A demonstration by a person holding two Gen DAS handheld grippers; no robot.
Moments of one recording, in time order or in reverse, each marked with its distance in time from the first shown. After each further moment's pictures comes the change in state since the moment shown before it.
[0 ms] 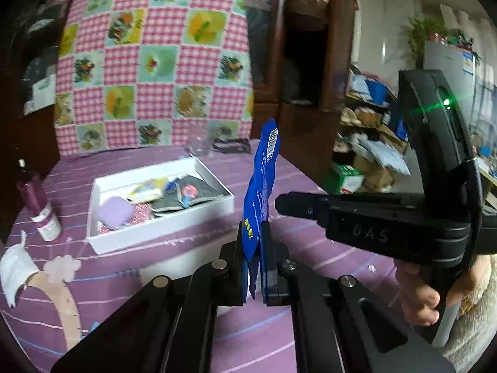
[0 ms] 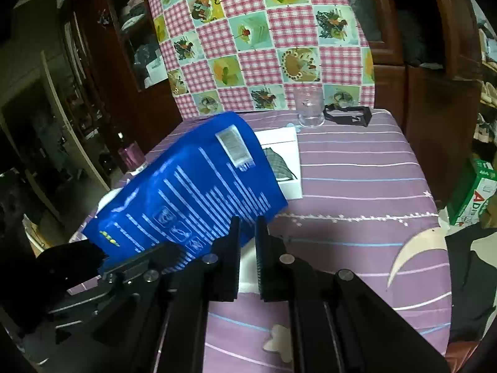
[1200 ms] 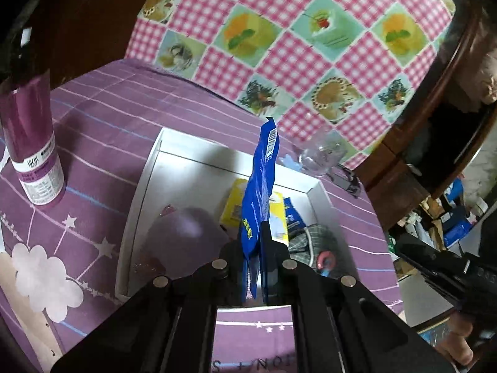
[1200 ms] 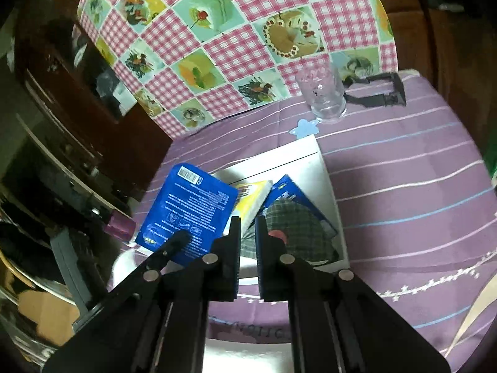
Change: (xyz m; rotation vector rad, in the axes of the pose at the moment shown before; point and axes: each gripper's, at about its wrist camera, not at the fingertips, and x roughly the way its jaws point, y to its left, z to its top) left arm 0.139 0.208 0.024 -0.578 0.089 0.145; right arm 0.137 -0.031 0.095 0.244 0.113 0.075
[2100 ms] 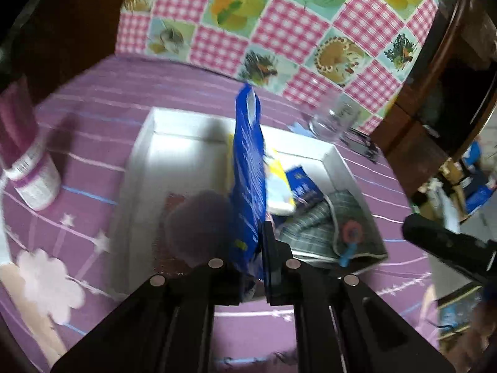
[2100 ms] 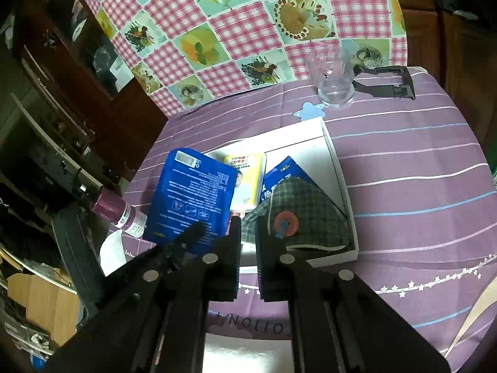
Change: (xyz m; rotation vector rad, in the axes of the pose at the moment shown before) left arm 0.024 -0.012 -0.012 0.101 0.117 0.070; right arm 0.019 0.007 -0.008 -0.044 0.072 -0.018
